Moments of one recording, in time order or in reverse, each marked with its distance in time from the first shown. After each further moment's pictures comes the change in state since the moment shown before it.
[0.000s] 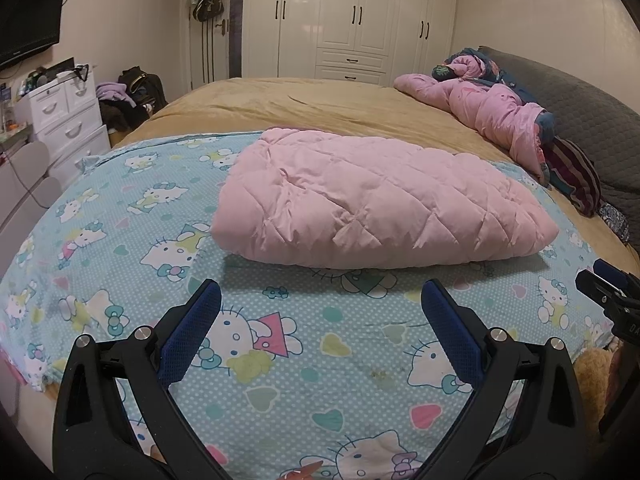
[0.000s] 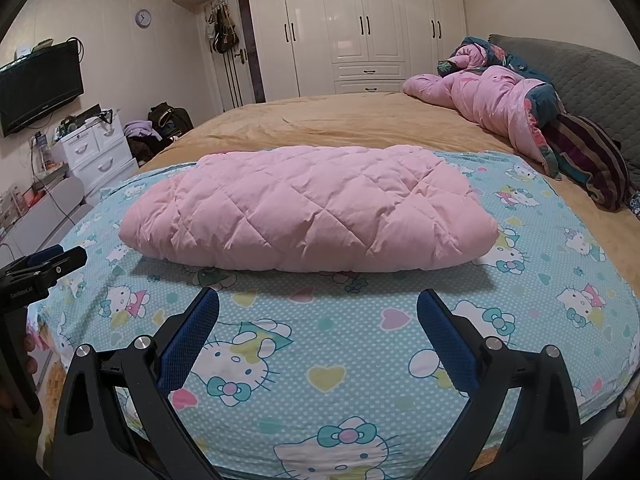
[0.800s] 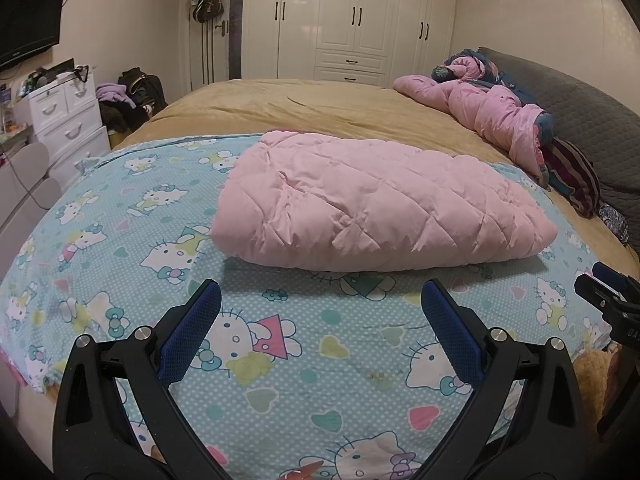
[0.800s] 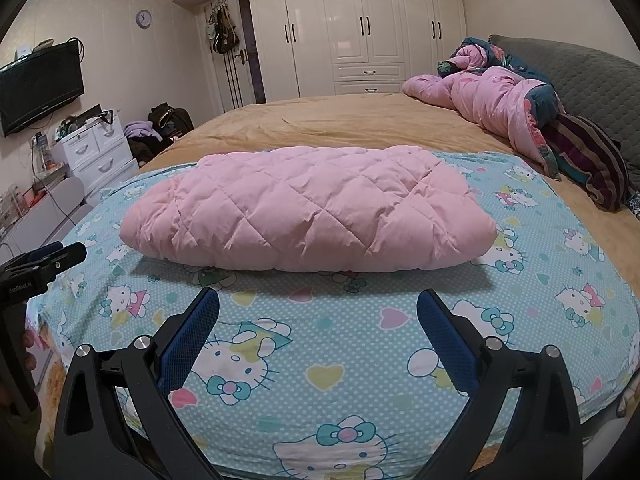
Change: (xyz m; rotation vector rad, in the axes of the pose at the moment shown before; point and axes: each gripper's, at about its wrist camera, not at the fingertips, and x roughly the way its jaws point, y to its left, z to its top) left arm 0.000 0.001 0.004 0.003 0.001 -0.003; right arm -0.004 -0.002 -0.001 0.003 -0.003 0.000
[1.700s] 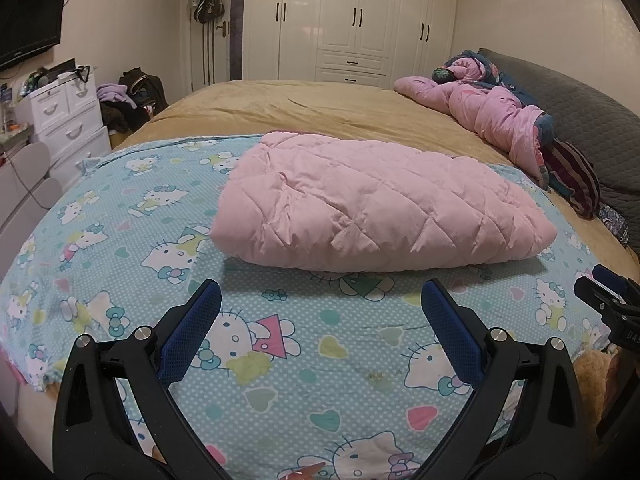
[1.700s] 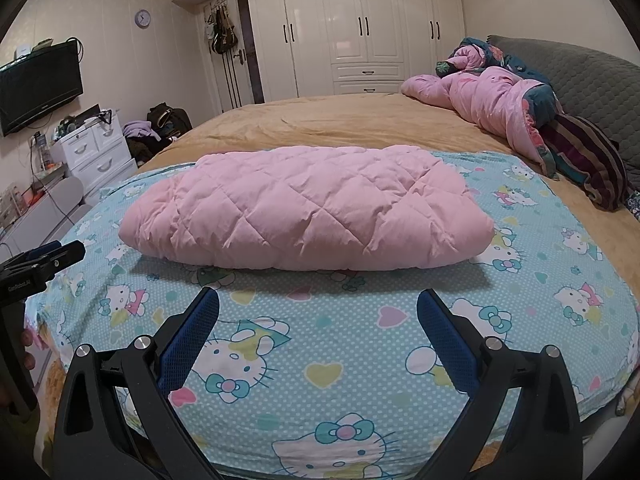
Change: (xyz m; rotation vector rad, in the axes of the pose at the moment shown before) left arm -0.002 0.000 0.001 -0.001 -0.007 -0.001; right arm 0.000 -0.001 -0.001 0.001 0.001 -0.006
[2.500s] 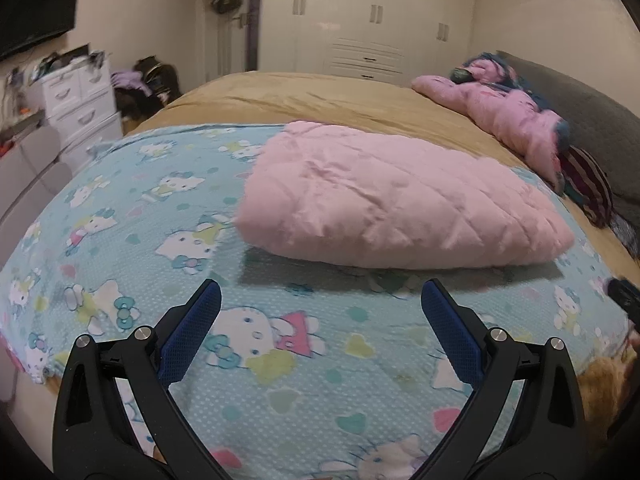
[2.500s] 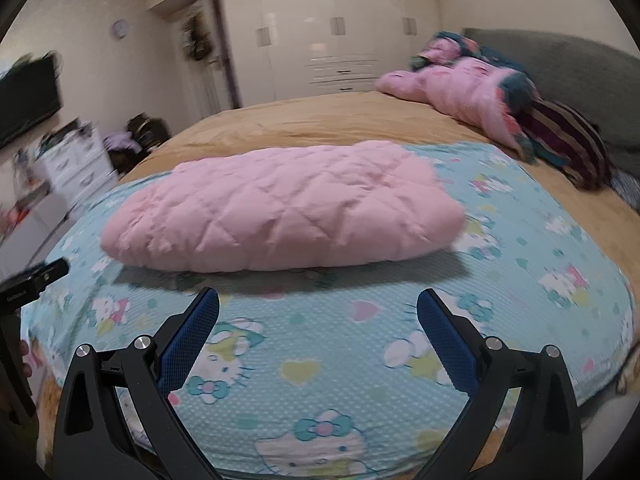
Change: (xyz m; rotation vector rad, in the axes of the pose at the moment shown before) left arm 0.018 0.035 -0.005 -0.075 0.023 0.051; right arm -0.012 -0.047 -0.011 0.152 -0.032 -0.124
